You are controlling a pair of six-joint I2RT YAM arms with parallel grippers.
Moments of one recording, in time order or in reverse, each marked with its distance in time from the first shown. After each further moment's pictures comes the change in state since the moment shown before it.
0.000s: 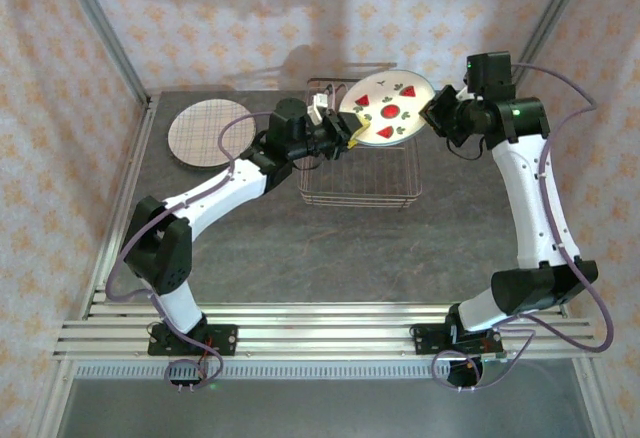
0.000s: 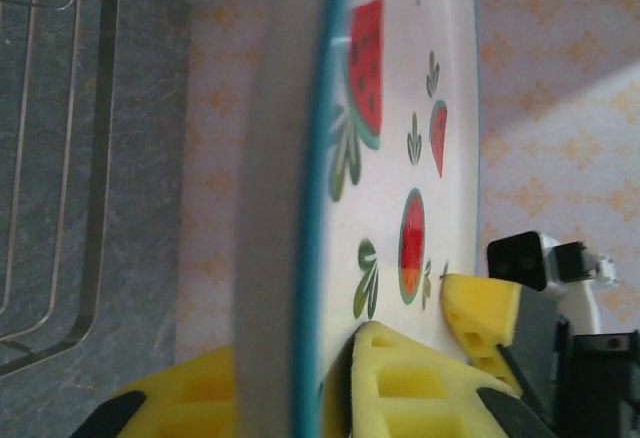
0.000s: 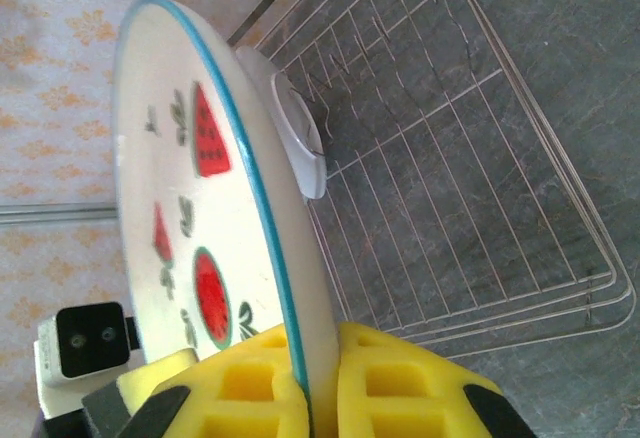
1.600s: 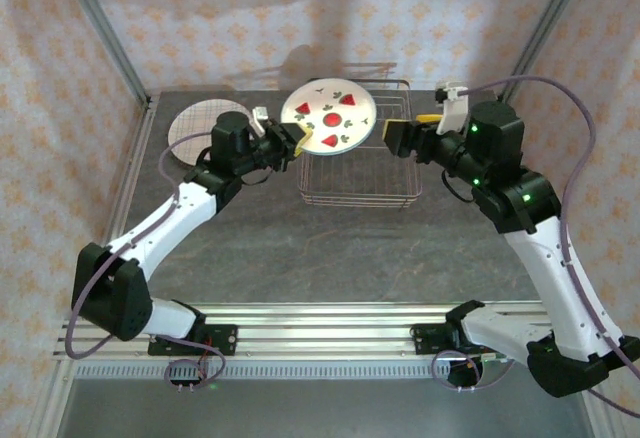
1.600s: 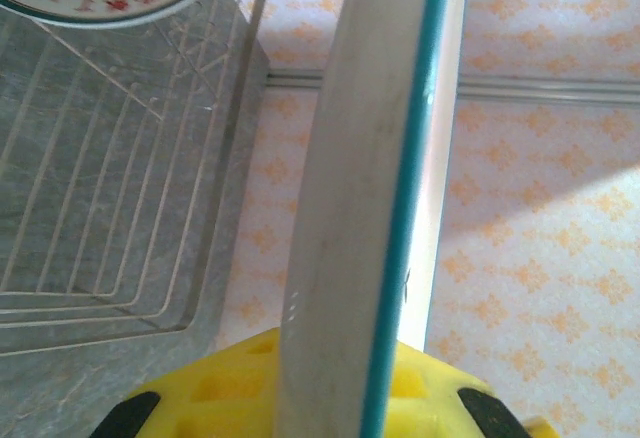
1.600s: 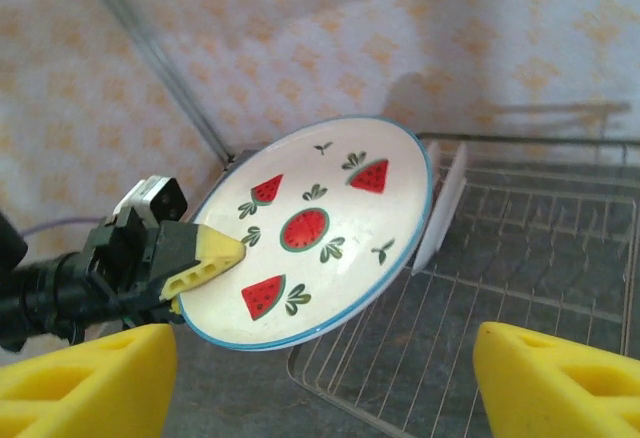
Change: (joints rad) left arm 0.201 -0.349 -0.306 -0.140 -0.008 0.026; right arm 0.288 -0.424 -0.391 0.464 0.080 -0.586
